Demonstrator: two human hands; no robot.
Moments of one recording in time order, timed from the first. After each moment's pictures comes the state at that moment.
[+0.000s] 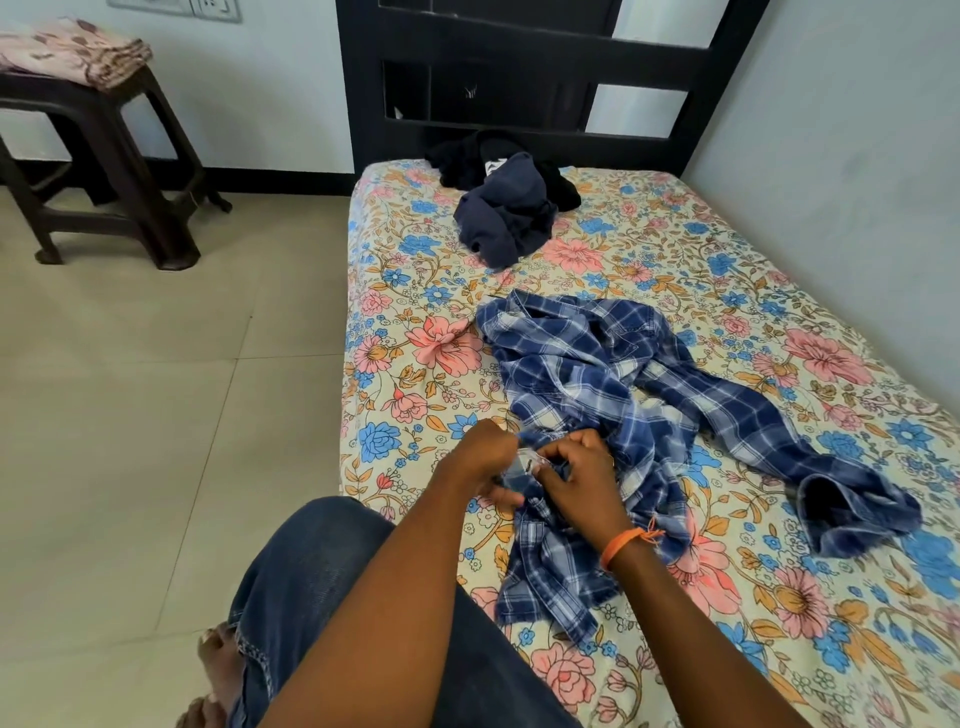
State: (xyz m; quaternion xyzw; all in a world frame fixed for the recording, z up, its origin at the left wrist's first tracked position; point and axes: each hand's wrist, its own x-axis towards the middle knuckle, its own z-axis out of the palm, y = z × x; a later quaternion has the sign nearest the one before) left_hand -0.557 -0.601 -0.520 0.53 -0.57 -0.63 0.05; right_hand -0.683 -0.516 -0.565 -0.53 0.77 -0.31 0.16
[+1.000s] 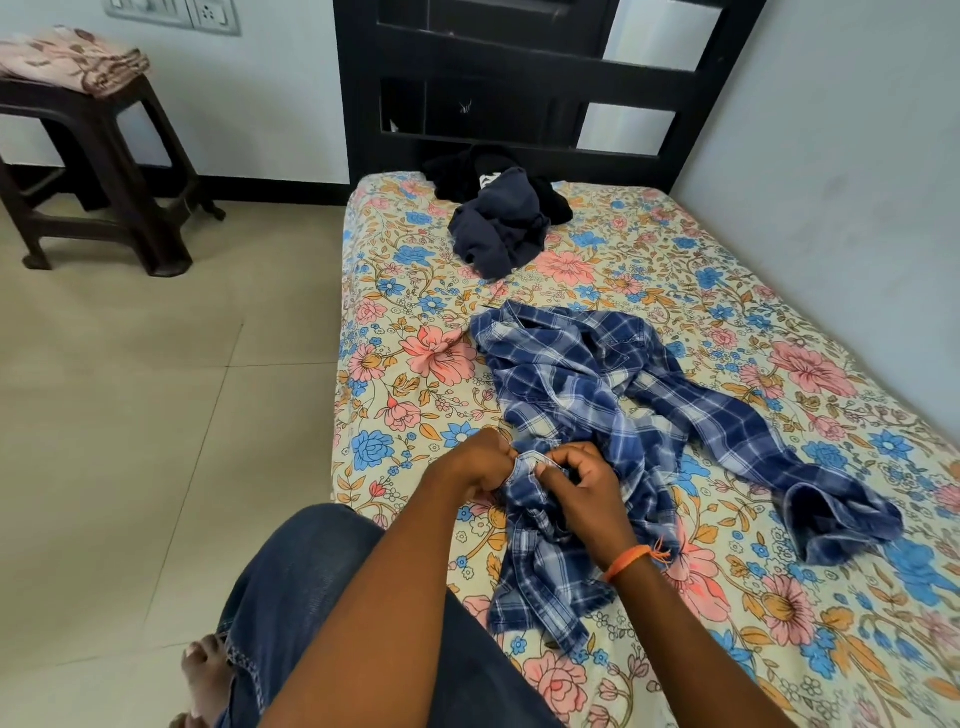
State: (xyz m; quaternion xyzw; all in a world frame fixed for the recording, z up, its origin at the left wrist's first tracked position) left_hand -0.557 -0.606 -0.526 0.48 -0.65 -0.59 0.02; right_hand -0.684 -0.502 -0.553 -0.45 0.72 -0.46 0.27
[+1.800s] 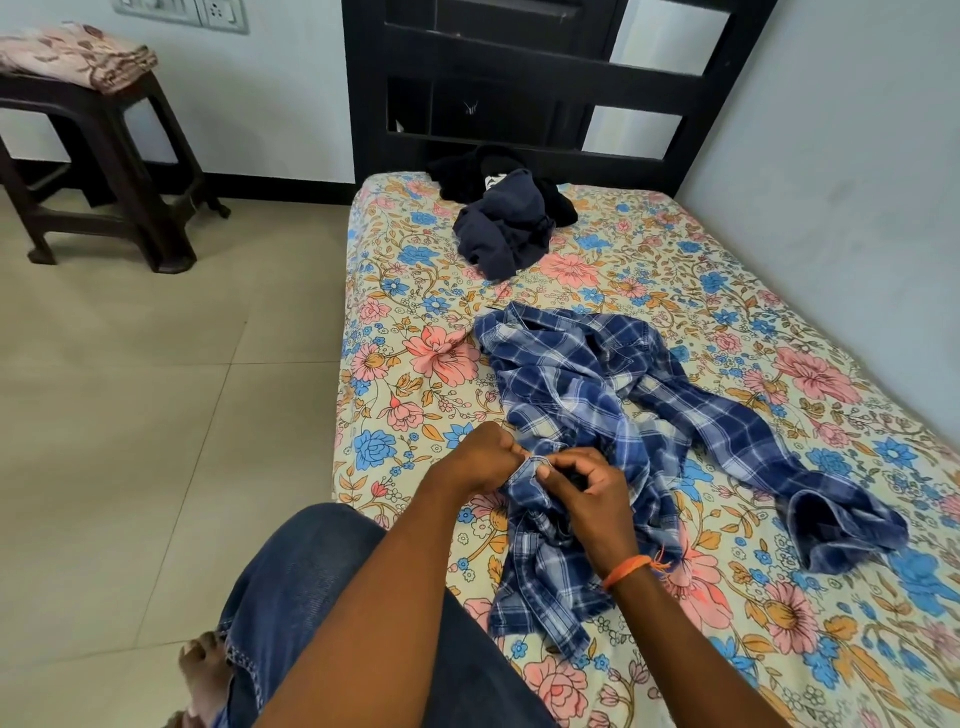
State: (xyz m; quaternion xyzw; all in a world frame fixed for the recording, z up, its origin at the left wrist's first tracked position) left_hand -0.550 -0.600 -0.510 0.46 -0.67 -0.57 0.08; right_hand -0.683 -0.498 -0.557 -0.42 0.67 -0.54 0.28
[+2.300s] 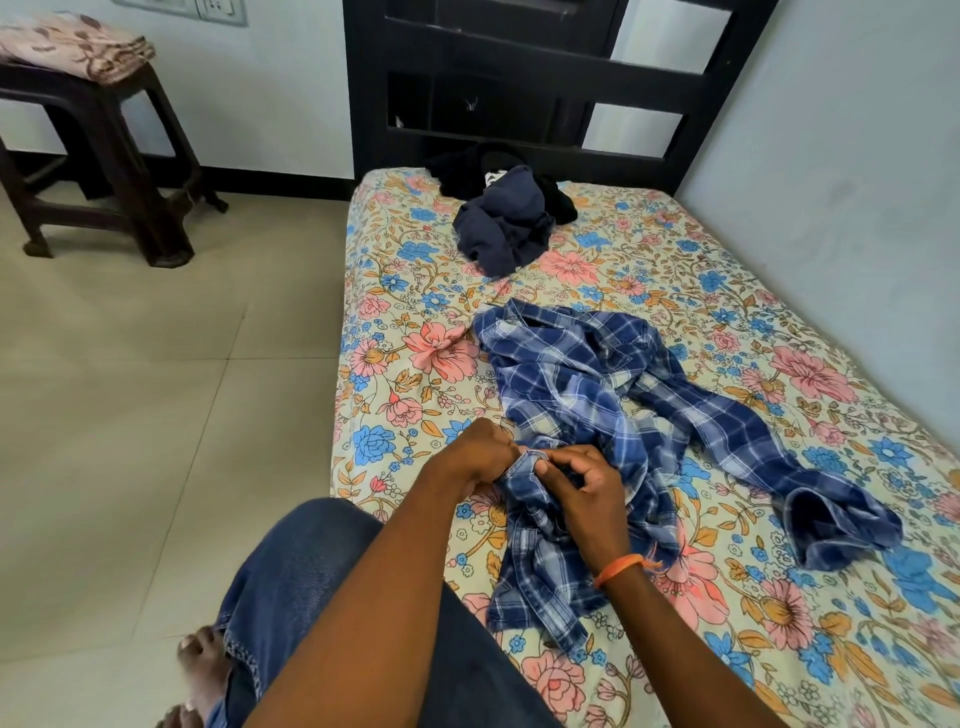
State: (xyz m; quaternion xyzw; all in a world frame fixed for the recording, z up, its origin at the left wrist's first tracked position) left_hand -0.549 -0.601 -0.511 0.48 -0.62 -0.61 0.09; right_hand -0.679 -0.498 -0.559 -0.45 0.68 -0.53 0.24
